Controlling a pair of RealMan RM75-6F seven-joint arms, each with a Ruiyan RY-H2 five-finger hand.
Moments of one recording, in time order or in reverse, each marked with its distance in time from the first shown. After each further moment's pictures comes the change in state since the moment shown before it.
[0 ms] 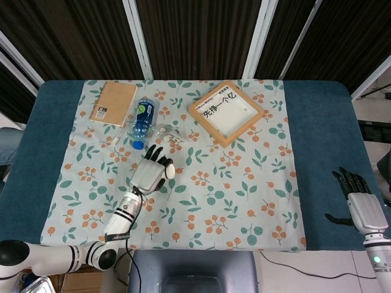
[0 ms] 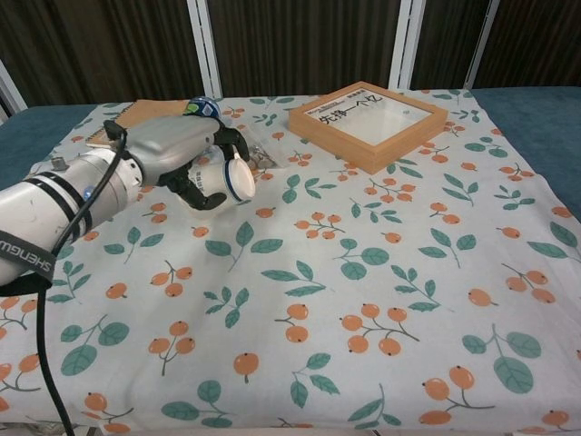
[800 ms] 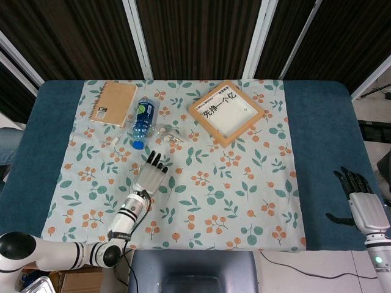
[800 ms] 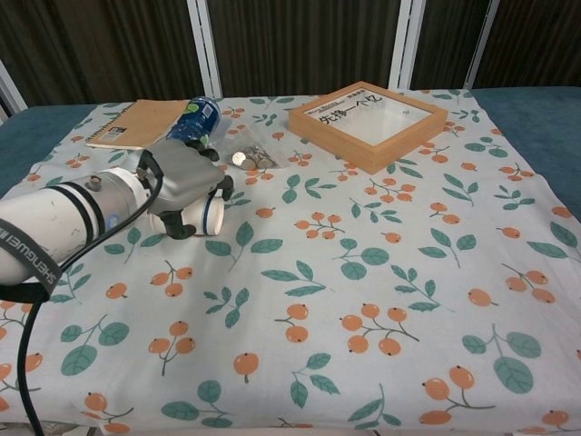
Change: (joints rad) left arm -0.108 0.016 0.051 -0.045 -0.298 -0.065 0.626; right arm -0.004 0.004 0.003 0.006 -0.001 0.008 0.015
